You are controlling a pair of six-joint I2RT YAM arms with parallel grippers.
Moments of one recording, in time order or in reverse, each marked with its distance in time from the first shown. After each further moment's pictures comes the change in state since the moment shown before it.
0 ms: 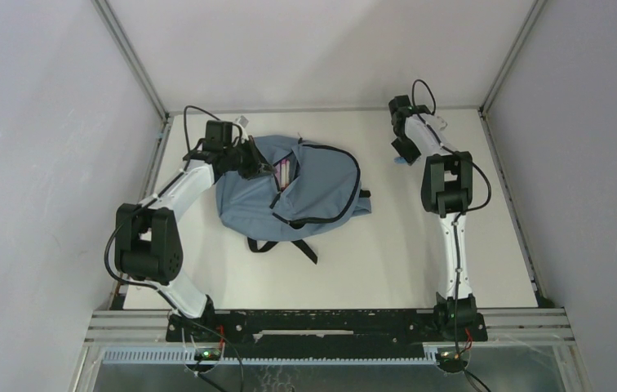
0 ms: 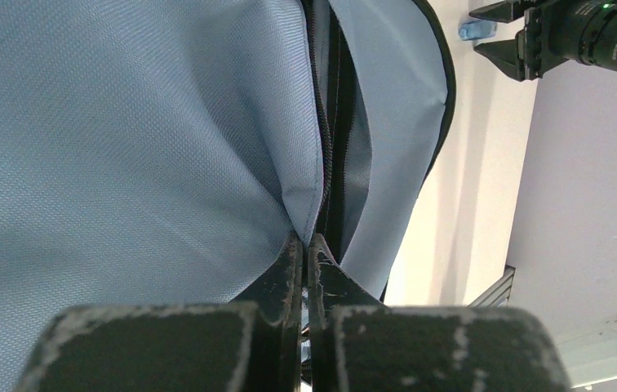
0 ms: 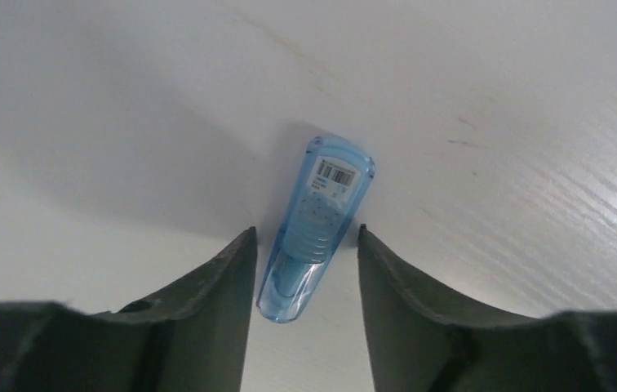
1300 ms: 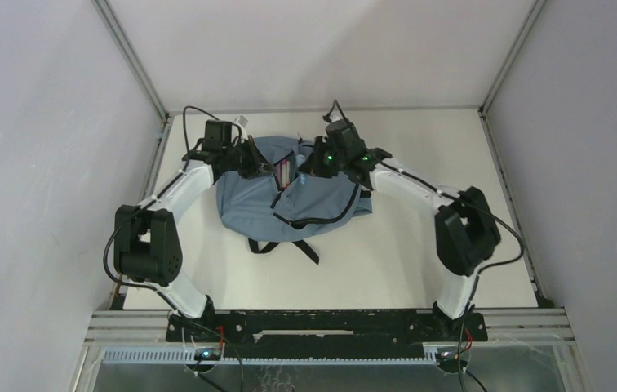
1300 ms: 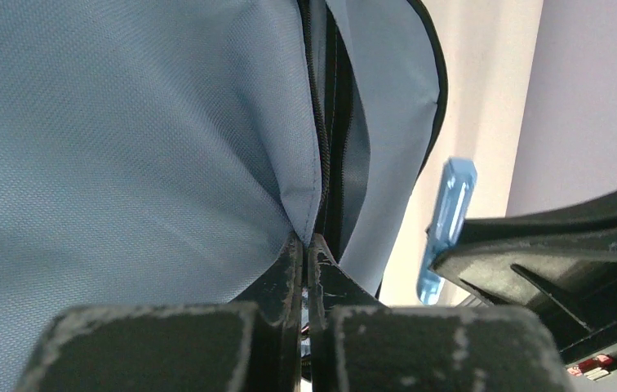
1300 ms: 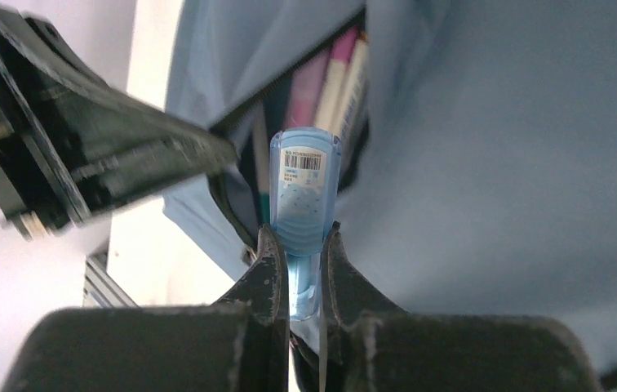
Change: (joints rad) left arm 0.000 -0.010 -0.001 -0.006 0.010 -0.015; right arm 0.505 -0.730 -0.835 0.821 -0.636 -0.438
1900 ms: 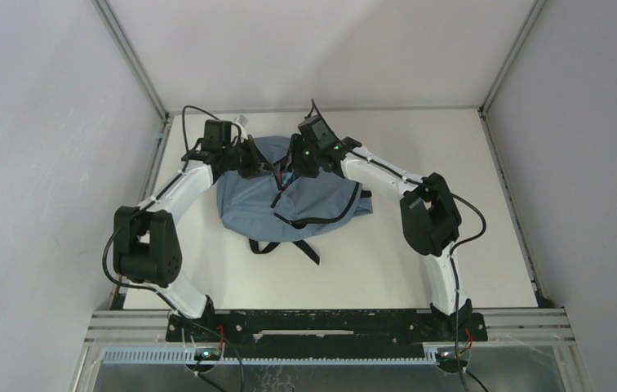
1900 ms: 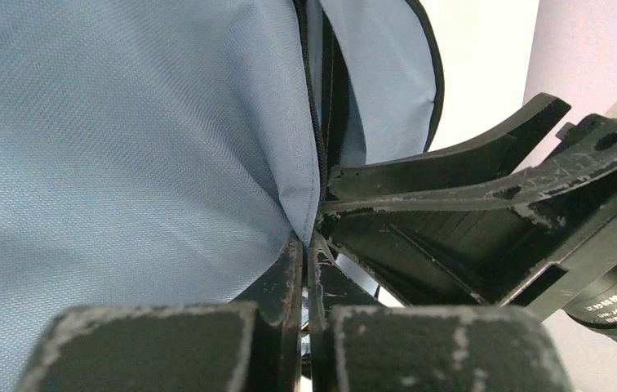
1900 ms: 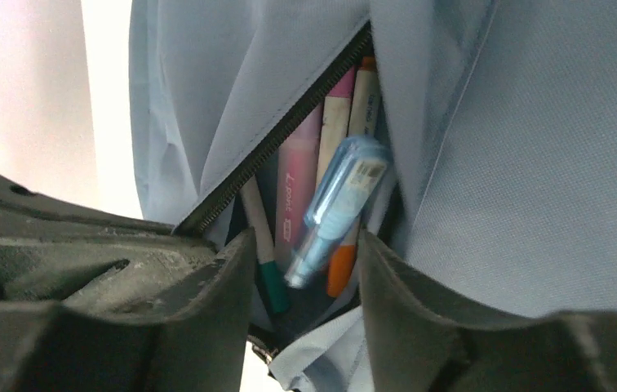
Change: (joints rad) left arm 0.000 -0.009 0.000 -0.001 0.002 0.000; right arm 0.057 0.325 0.385 -0.195 0.074 0.124
